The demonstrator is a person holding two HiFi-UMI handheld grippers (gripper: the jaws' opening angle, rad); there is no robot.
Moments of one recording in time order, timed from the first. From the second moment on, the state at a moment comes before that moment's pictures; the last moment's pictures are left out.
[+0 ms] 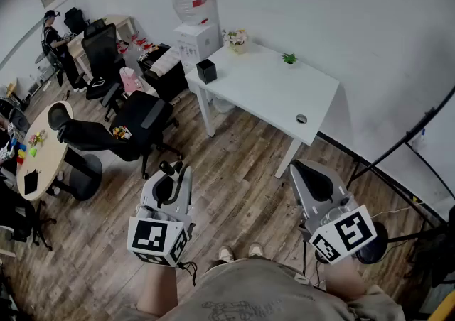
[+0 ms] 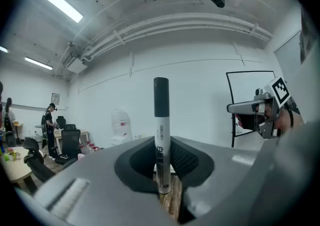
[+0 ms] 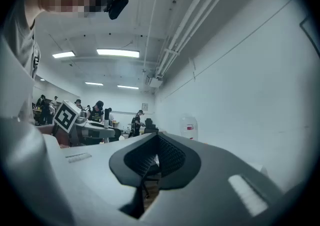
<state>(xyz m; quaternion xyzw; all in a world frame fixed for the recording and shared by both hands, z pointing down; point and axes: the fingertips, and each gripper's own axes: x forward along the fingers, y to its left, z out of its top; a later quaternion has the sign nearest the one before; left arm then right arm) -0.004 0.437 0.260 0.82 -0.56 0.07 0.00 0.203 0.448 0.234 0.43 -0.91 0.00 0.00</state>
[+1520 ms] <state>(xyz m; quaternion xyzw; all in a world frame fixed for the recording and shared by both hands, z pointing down) 0.059 0.397 0.301 0.82 -0.57 0.09 0.03 0.259 0.392 0.296 0.40 -0.91 0.04 0.03</state>
